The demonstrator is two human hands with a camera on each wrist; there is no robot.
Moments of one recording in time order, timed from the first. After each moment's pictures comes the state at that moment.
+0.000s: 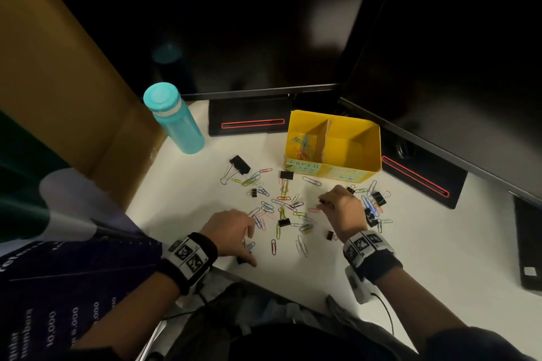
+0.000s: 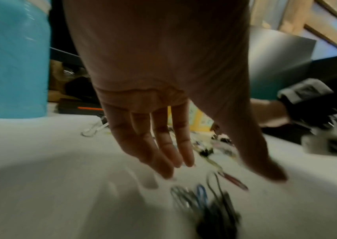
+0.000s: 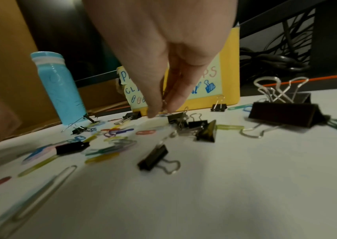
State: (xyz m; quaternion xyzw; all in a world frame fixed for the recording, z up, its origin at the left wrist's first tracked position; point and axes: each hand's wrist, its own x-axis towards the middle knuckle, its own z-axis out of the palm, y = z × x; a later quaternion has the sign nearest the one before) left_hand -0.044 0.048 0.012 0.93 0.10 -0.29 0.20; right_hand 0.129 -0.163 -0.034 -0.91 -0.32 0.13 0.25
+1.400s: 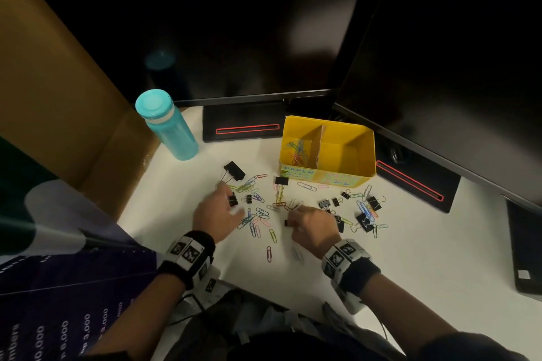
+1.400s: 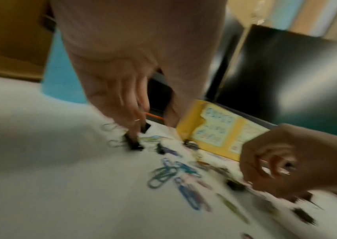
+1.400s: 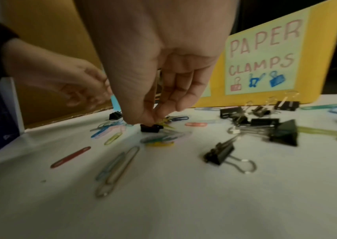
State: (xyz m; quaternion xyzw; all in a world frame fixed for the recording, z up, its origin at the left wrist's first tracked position) left_hand -0.025 0.061 0.004 0.87 0.37 -0.04 0.31; right_hand 0.092 -0.132 -0.016 -0.86 -0.45 0.20 0.09
